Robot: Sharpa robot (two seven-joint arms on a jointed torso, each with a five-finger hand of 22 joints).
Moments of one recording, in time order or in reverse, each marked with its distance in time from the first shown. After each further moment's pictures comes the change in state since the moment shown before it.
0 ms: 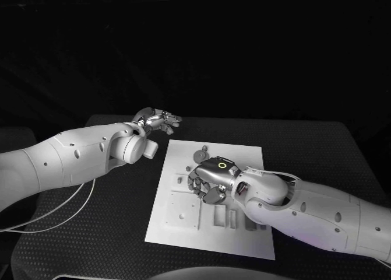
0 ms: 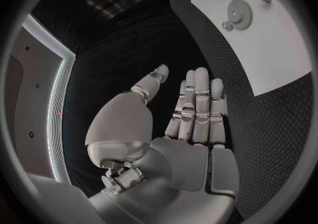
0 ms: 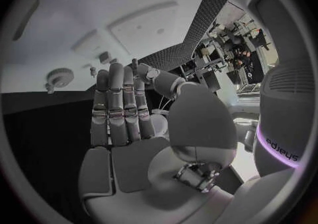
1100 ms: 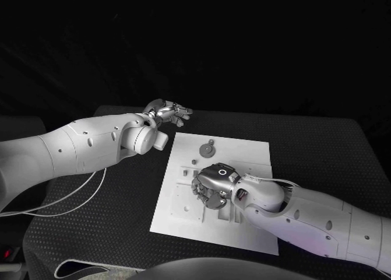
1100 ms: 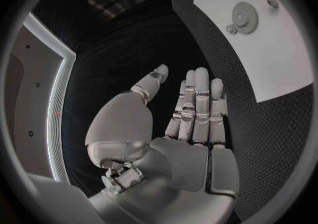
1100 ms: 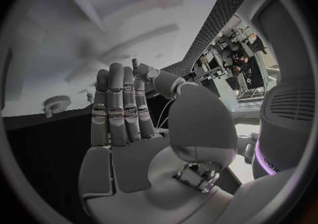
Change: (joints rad) left arm 0.002 0.016 0.000 -0.002 0.010 -0.002 -0.001; left_hand 0.000 0.000 -0.003 0.003 -0.004 -0.004 0.004 0.004 -0.002 0.000 0.000 0.000 -0.001 0.000 0.000 -0.004 0.002 0.000 0.000 0.000 -0.004 0.001; right arm -0.059 0.061 -0.024 -0.087 -0.072 0.009 -0.001; right_hand -0.004 0.004 -0.006 -0.005 0.009 0.000 0.000 -0.005 0.006 0.000 0.000 -0.004 0.005 0.002 -0.002 0.000 0.003 0.000 0.004 -0.004 0.008 0.005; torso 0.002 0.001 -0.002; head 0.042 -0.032
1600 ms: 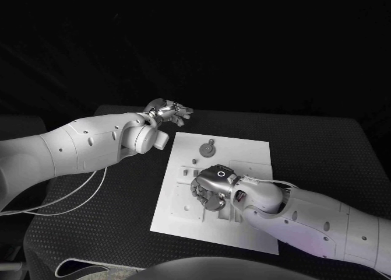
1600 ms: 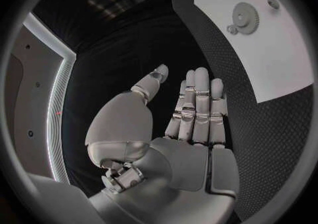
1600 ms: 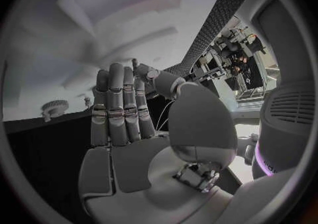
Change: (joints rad) left arm 0.000 0.001 0.000 0.001 0.001 0.000 0.000; left_hand 0.000 0.000 0.000 0.000 0.000 0.000 0.000 0.000 -0.001 0.000 0.000 0.000 0.000 0.000 0.000 0.000 0.001 0.000 0.000 0.000 0.000 0.000; right arm -0.005 0.011 -0.010 -0.008 -0.001 0.001 0.000; right_hand 0.000 0.000 0.000 0.000 0.000 0.000 0.000 -0.001 0.000 0.000 0.000 0.000 0.001 0.001 0.002 0.000 0.000 0.000 0.000 0.000 0.000 0.001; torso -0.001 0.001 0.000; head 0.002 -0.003
